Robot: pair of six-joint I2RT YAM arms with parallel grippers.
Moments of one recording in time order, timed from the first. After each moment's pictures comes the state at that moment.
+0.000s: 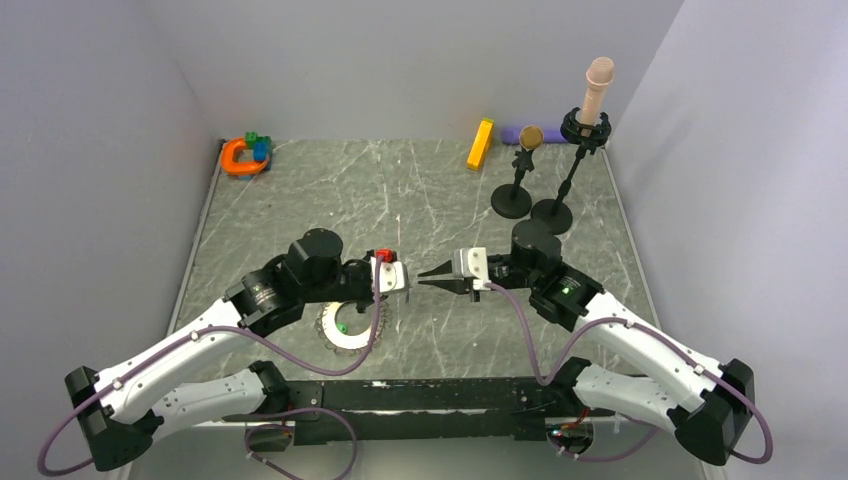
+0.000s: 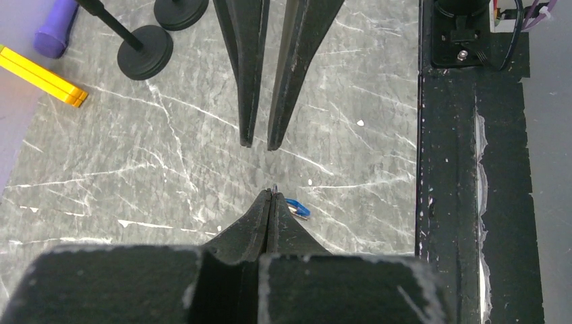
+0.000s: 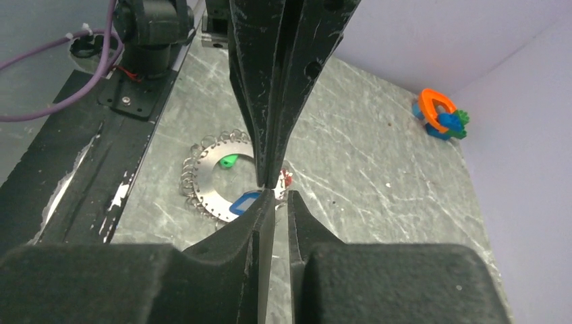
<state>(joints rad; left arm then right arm) -0.89 0.92 0.92 -0.40 0.39 0.43 0.77 0.95 0.79 0.01 -0.81 -0.56</state>
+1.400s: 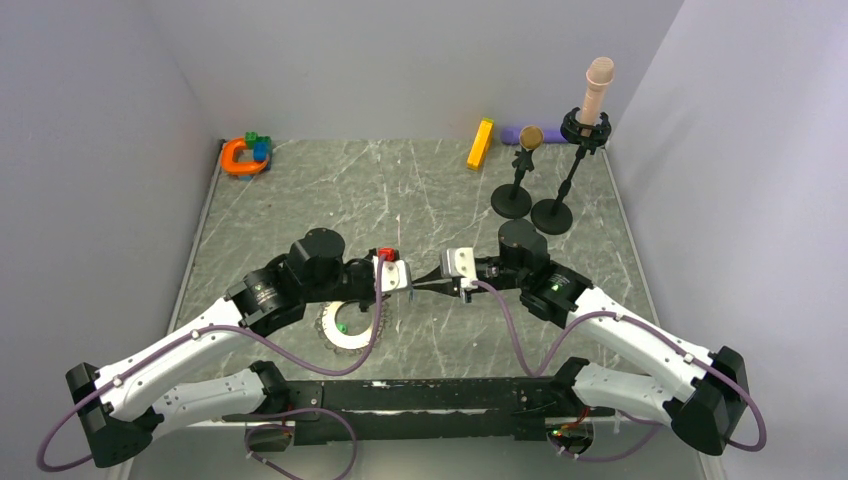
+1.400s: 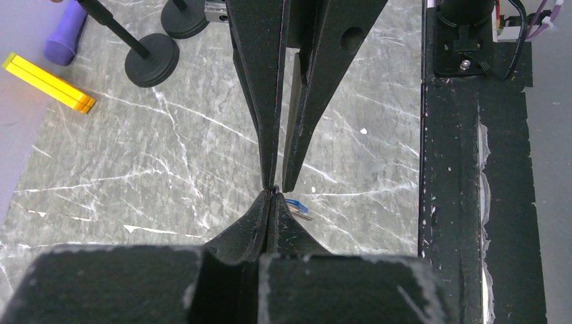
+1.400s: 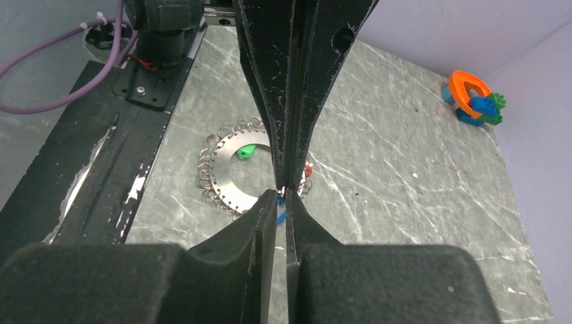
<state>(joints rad) -0.92 0.93 0.94 -0.39 0.36 0.42 0.80 1.01 0.80 -0.02 -0.80 -0.56</state>
